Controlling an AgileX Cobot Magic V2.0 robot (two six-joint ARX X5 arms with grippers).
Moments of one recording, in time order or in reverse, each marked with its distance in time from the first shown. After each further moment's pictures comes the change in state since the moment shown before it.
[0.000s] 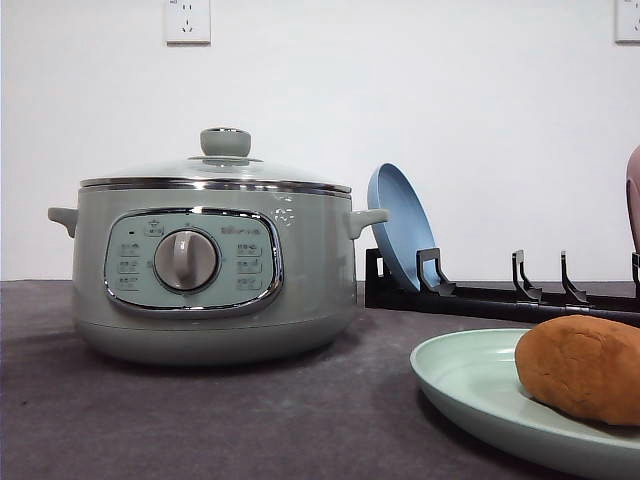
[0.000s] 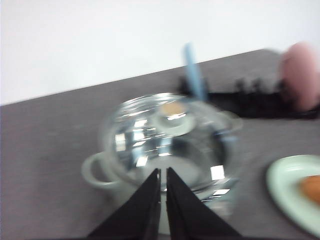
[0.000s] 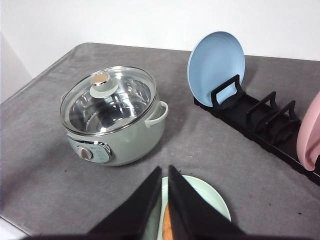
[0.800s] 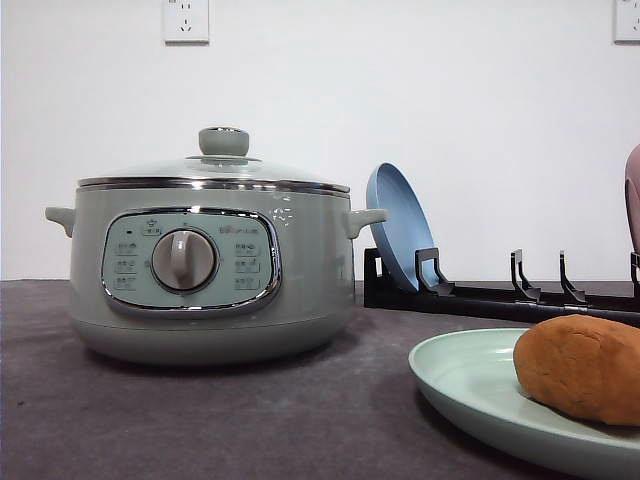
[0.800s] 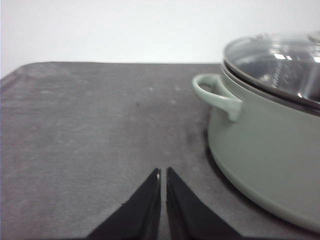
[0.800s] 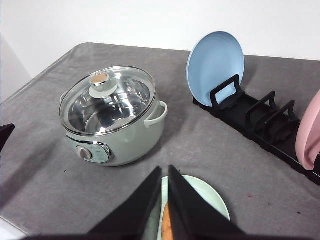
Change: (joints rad) left_arx 0.203 -0.470 -0.837 0.520 -0.182 -0.128; right_arx 0.000 0.000 0.000 0.000 0.000 0.000
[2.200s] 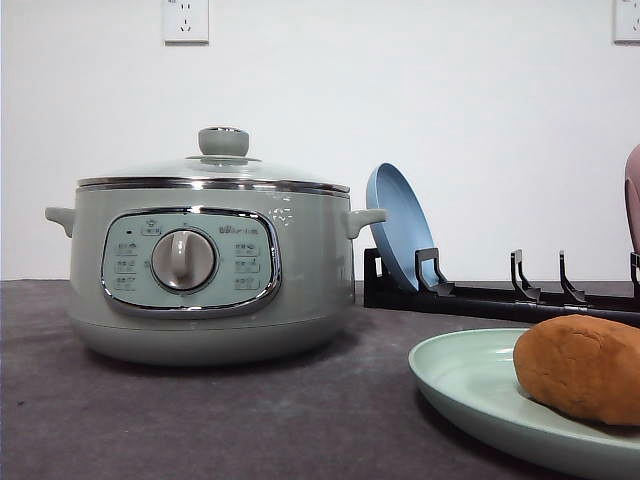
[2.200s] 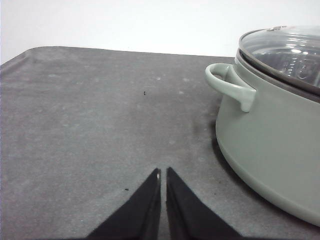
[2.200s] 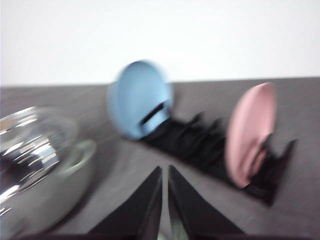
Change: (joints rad) left_arx 0.000 0.001 -0.005 -0.038 -0.014 -0.029; right_arx -0.365 -0.074 -0.390 0.459 0.048 -0.072
